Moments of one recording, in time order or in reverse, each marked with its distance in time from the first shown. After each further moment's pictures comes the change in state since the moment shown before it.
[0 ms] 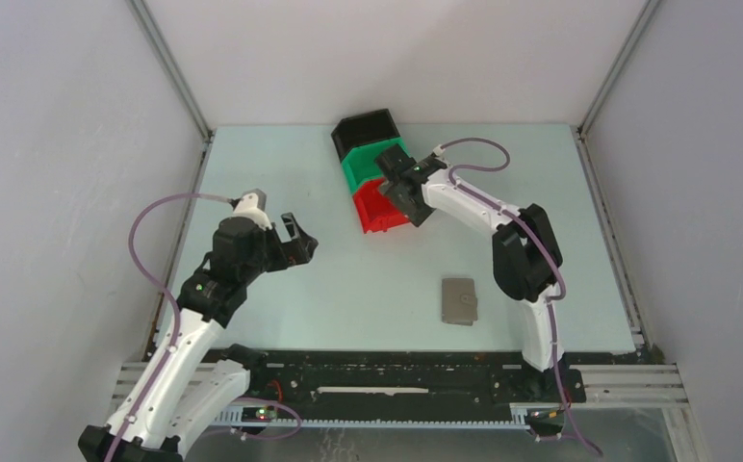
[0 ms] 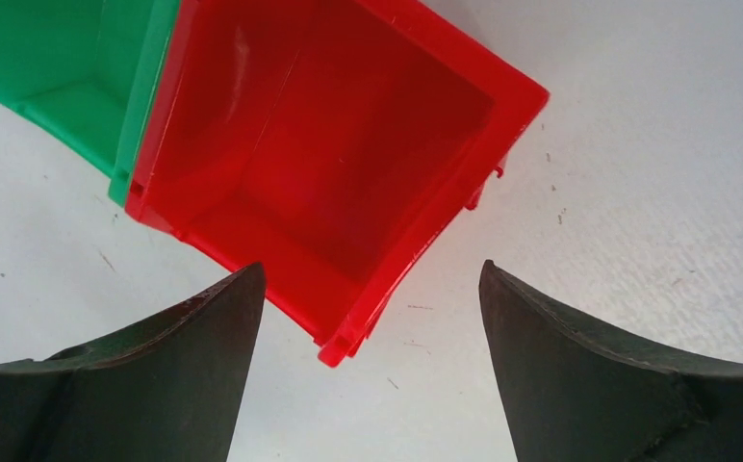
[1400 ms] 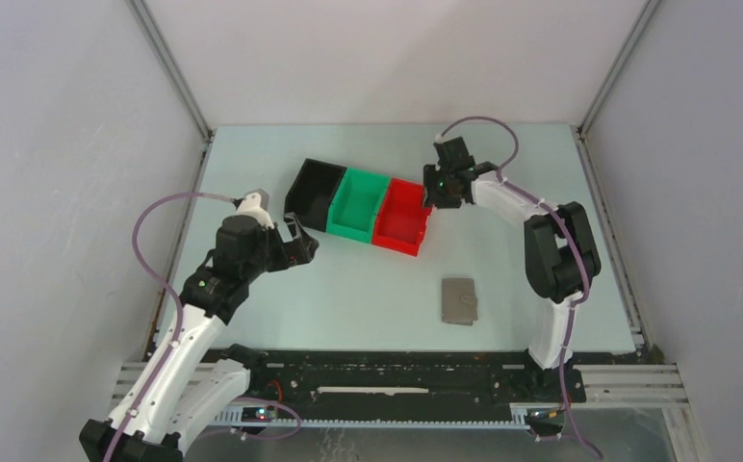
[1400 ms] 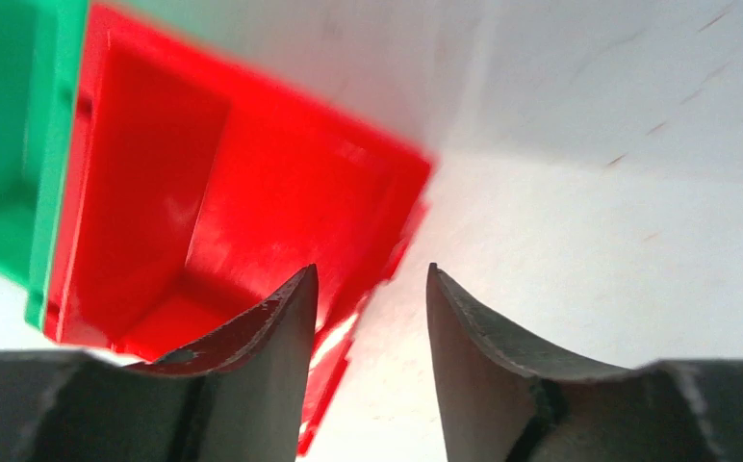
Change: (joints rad) left arm 0.000 0.024 0.000 -0.004 0.002 -0.001; right arm -0.255 -0.122 -0.340 0.400 -0.446 -0.996
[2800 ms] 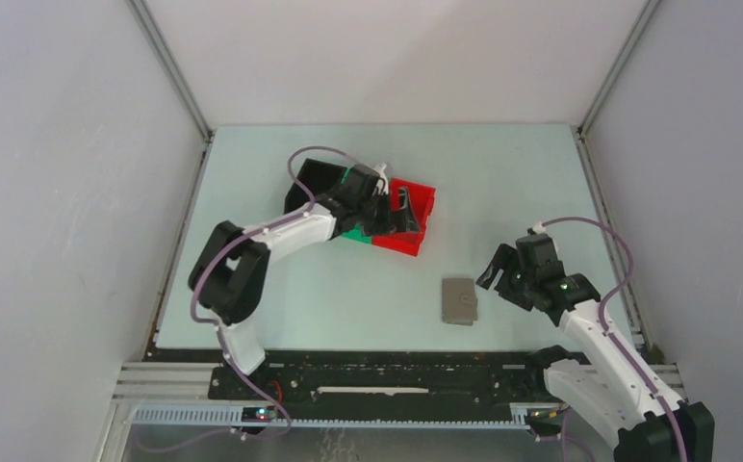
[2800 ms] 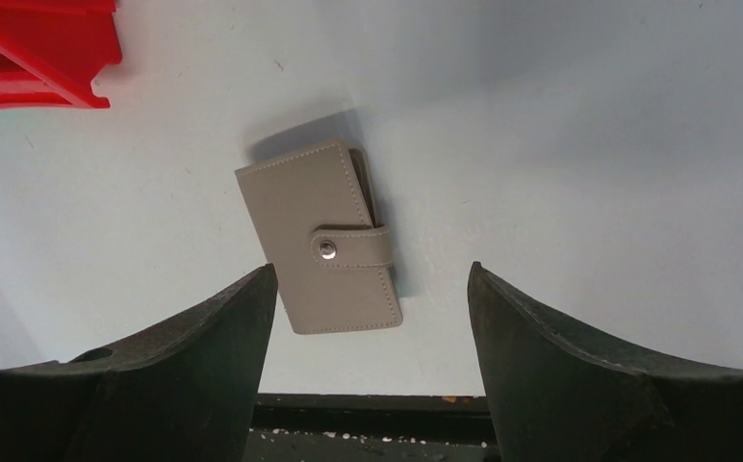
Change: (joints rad) left arm -0.306 0.995 0.432 0.360 0.257 -0.129; right arm -0.132 -1.117 -0.859 -0.255 0.048 0.353
